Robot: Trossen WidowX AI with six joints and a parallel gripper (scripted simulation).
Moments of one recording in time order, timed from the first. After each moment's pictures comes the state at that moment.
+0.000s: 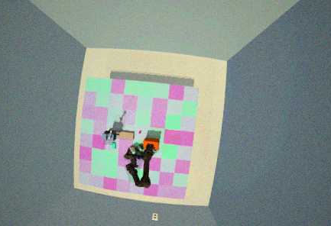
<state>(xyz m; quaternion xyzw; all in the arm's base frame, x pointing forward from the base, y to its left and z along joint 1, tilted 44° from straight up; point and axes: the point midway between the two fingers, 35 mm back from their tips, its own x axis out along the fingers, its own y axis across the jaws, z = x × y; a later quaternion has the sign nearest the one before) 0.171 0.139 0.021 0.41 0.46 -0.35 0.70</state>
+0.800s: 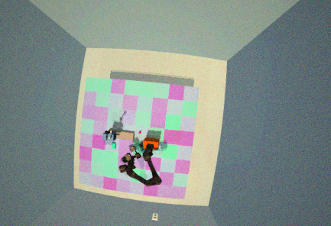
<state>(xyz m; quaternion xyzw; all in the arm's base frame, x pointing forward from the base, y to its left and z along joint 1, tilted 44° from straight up) 0.169 0.112 0.078 0.49 0.60 -0.22 0.59</state>
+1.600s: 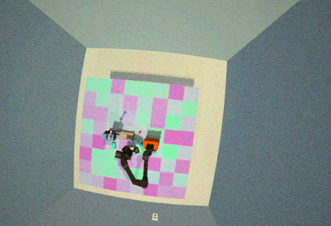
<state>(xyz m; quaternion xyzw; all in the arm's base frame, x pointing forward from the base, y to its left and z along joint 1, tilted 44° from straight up) 0.182 0.111 0.046 0.52 0.73 -0.09 0.43</state>
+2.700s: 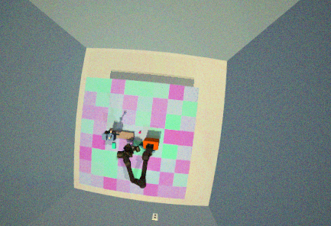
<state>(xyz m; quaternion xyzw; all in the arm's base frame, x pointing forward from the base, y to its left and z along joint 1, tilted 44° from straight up) 0.178 0.143 0.012 0.53 0.73 -0.09 0.43</state>
